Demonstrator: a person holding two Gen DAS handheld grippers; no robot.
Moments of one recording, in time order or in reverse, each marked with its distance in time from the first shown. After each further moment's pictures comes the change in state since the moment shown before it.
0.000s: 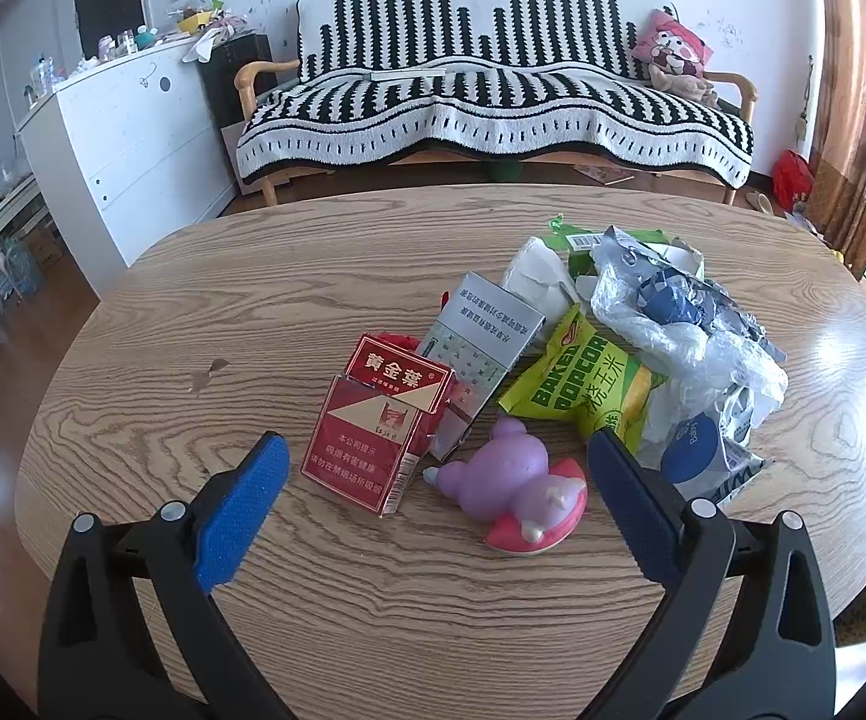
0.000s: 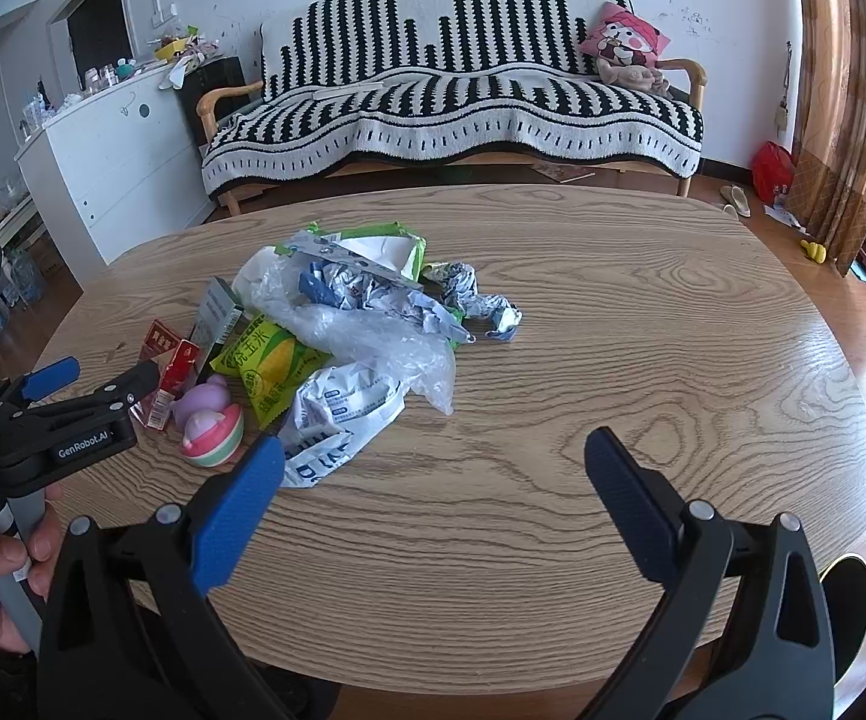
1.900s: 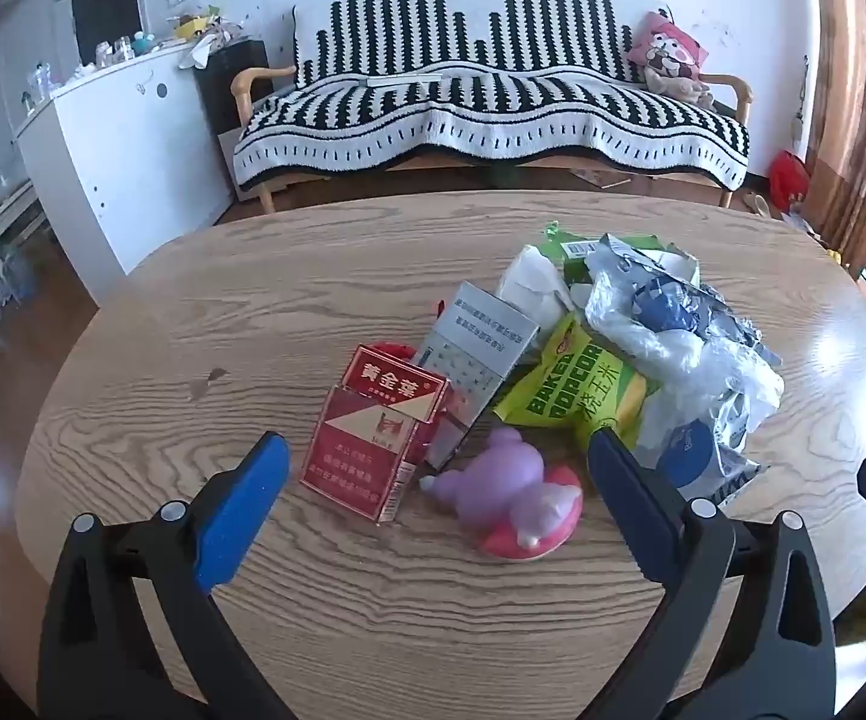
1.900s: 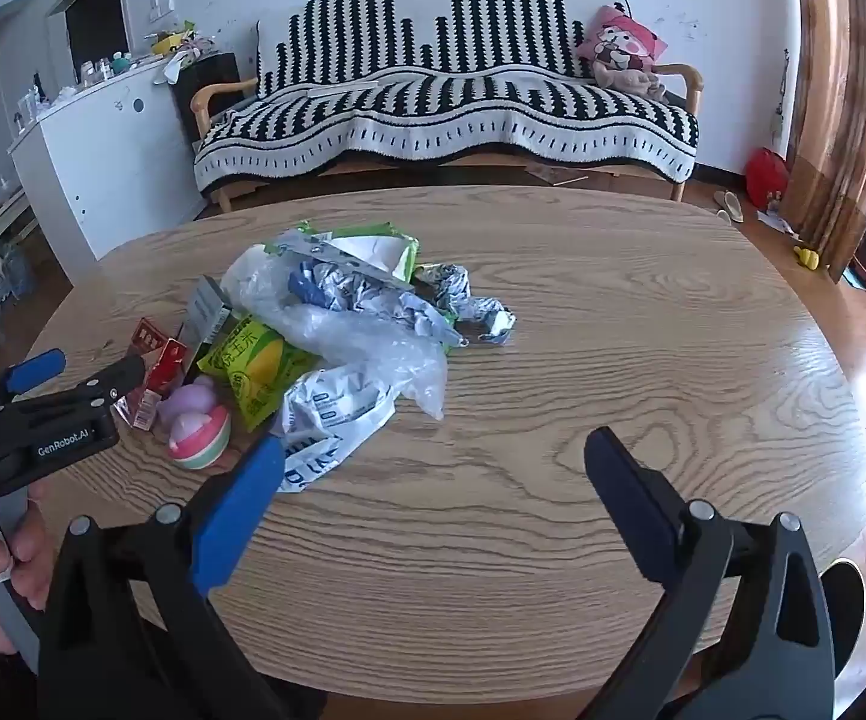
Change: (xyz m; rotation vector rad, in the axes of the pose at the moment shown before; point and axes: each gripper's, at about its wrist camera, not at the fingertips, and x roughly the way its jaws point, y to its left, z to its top) left arm 0.003 -0.003 0.000 -0.002 -0.014 -0.007; right arm 0.006 0.001 0.002 -0.009 -0.004 -0.018
